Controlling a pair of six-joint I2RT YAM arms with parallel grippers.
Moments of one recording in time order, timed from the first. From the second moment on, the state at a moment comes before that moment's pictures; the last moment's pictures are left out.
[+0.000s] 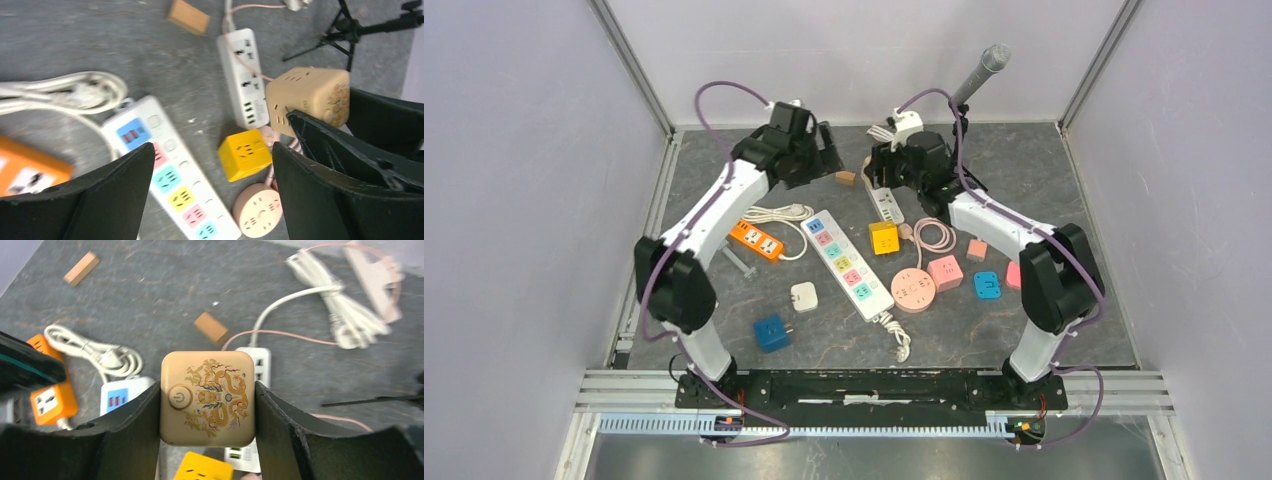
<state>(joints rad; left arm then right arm) -0.45 1.80 1.70 -0.67 0.01 -0.65 0.51 1.74 1.29 0.12 0.00 0.16</state>
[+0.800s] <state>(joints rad) -0.40 1.06 1.25 -0.79 -0.23 -0.56 0.60 1.97 1.34 -0.02 0.05 0.26</state>
